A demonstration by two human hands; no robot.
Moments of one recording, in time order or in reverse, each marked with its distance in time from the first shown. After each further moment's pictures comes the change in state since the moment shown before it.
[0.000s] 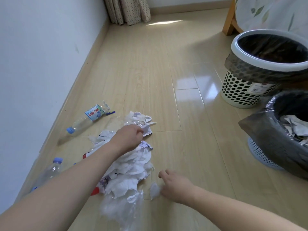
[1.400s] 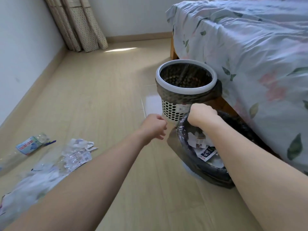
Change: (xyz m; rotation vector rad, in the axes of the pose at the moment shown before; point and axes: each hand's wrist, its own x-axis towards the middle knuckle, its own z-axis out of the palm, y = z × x) left_hand 0.062 0.335 0.051 -0.729 -0.143 0.046; right_hand -0.138 0.236 -0.296 -0.022 0.430 0.719
